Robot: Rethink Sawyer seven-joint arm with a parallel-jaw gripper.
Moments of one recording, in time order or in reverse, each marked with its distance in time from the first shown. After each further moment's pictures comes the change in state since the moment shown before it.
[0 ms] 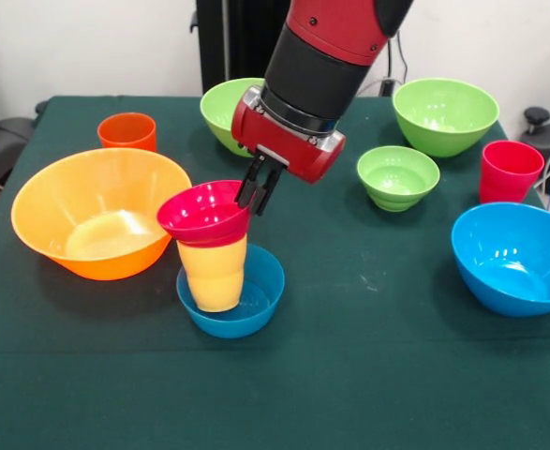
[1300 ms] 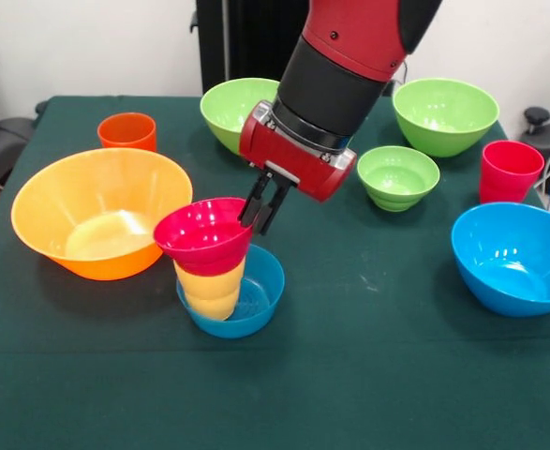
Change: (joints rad) arm 0.036 0.058 -0.044 -0.094 0.000 0.000 0.000
